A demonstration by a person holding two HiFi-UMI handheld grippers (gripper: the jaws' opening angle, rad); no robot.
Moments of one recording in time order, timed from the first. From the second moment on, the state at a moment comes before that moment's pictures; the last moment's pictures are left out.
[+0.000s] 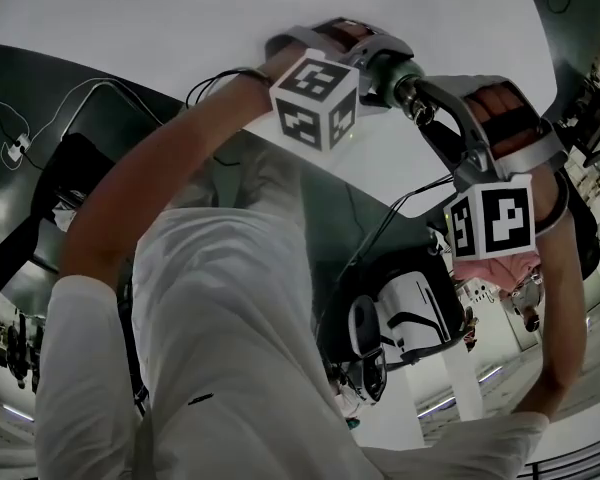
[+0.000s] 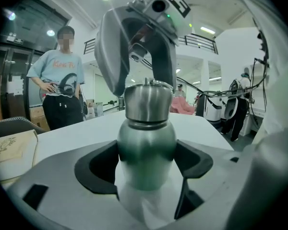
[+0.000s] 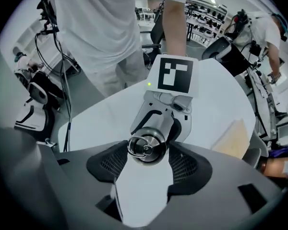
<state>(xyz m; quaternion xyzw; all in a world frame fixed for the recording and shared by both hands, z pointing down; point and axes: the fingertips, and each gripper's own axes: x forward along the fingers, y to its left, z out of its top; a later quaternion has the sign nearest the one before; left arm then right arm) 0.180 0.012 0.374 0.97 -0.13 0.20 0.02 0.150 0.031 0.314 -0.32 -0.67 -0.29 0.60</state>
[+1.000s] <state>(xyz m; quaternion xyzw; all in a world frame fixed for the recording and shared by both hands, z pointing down) 0.178 0.019 0.380 0.97 -0.13 0.20 0.04 0.139 0.022 0.318 0.07 -0.79 0.04 0.61</state>
